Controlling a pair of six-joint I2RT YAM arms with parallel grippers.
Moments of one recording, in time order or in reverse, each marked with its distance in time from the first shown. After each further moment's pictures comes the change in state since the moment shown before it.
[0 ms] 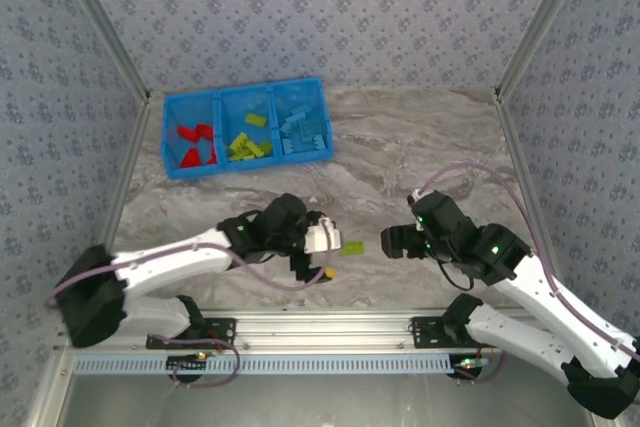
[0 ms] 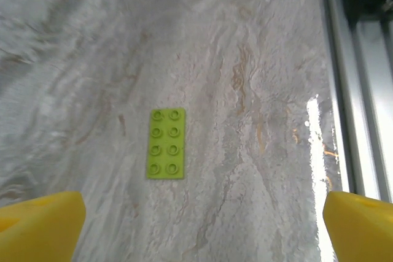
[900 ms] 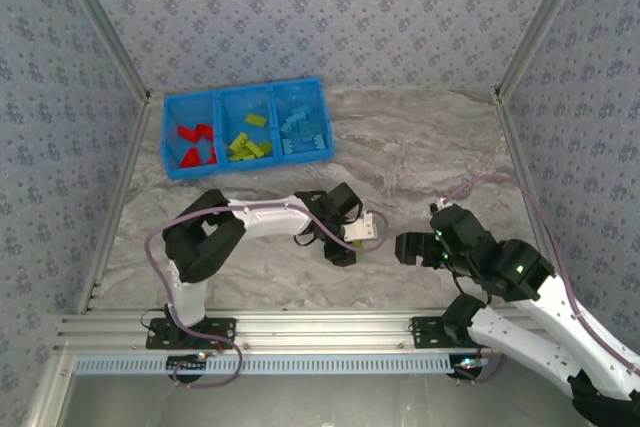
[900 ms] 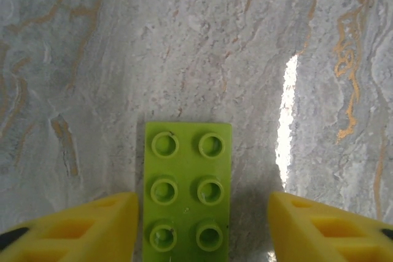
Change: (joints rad) left arm 0.003 0.588 0.430 -0.233 -0.023 -0.017; right arm -0.005 -0.114 -0.008 -0.099 0.027 0.139
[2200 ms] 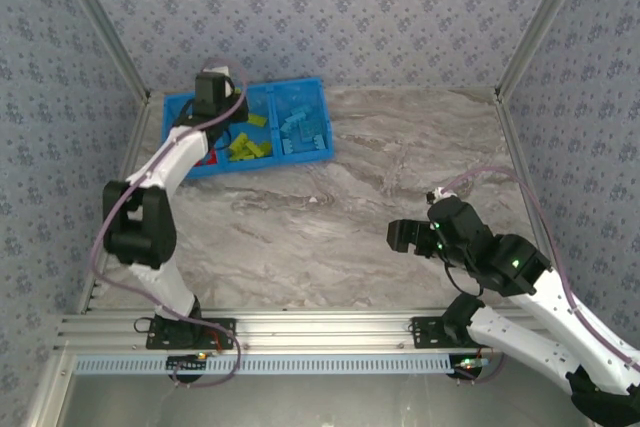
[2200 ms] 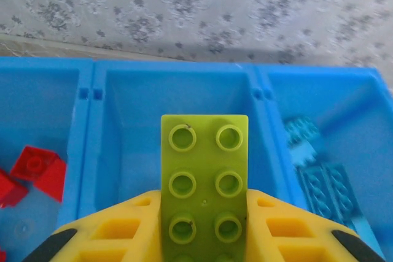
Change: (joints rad) left arm 0.795 -0.106 0.285 0.211 -0.344 -0.737; right arm 0.000 0.042 0.028 0.119 0.006 0.023
